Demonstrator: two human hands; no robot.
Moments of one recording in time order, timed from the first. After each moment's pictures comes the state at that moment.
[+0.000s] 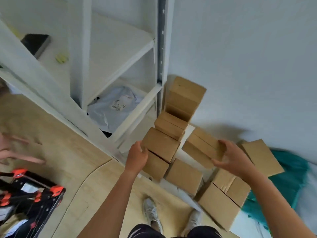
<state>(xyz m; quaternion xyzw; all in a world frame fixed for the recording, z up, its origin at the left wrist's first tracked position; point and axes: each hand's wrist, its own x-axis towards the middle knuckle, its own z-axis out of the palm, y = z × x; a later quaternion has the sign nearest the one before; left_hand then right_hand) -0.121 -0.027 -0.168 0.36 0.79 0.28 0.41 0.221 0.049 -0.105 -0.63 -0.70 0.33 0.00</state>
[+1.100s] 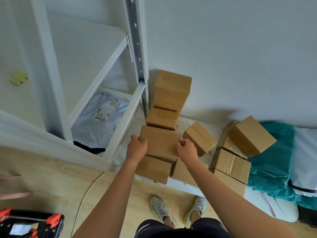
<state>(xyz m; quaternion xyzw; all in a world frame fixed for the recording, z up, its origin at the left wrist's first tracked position) -0.148 0.043 -0.173 0.39 0.76 0.20 0.47 0.045 0.035 -0.173 -0.78 -0.39 0.46 0.17</state>
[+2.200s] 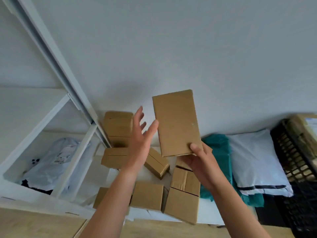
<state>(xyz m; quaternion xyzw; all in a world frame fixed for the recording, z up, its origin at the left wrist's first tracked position) 0.090 0.006 0.035 0.58 0.47 0.47 0.47 0.289 -0.059 -0.024 -0.42 -0.30 0.63 0.58</state>
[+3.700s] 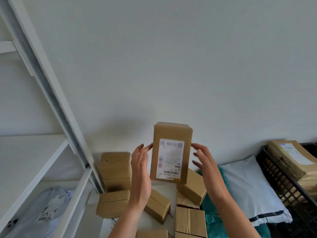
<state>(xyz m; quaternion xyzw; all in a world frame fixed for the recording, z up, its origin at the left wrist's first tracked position) 0.079 0.031 0.042 0.56 0.42 0.52 0.50 0.267 -0.037 0.056 -0.57 -0.44 0.35 0.60</state>
